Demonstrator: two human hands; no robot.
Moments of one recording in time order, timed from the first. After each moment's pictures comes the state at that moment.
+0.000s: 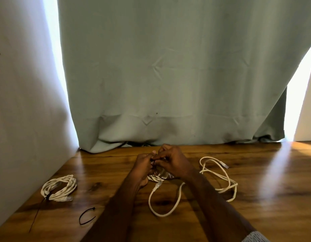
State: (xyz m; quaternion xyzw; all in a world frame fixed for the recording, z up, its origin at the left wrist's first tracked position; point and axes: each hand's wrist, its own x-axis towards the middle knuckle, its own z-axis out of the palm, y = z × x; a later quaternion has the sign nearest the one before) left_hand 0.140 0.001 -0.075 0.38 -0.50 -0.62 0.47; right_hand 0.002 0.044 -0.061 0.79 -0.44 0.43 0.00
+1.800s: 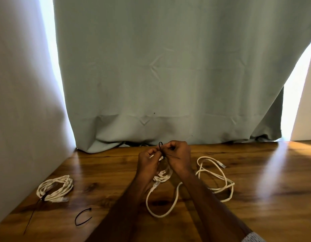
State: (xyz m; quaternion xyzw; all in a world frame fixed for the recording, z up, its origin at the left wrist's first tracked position) left_hand 0.116 0.022 -0.072 0.36 -0.55 -0.51 0.55; right_hand 0.011 0.047 -0.054 0.54 -0.52 0.65 -0.11
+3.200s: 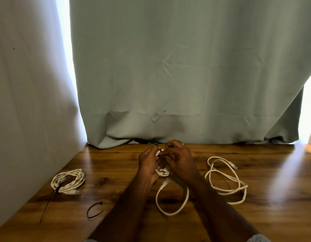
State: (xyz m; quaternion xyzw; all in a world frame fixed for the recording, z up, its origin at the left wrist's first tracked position) left_hand 0.136 0.016 -0.065 0.33 -0.33 -0.67 0.58; right_hand 0.016 0.045 -0.074 0.73 -0.45 0.51 0.06
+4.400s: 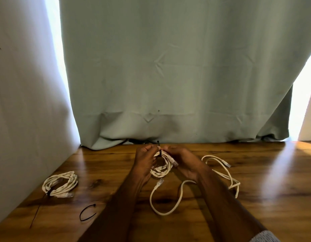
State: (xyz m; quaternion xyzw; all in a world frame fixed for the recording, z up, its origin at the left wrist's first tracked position) left_hand 0.136 0.030 -0.050 0.30 -0.49 -0.59 0.57; right_hand -0.001 0.057 -0.050 0.47 -0.40 0.54 -0.57
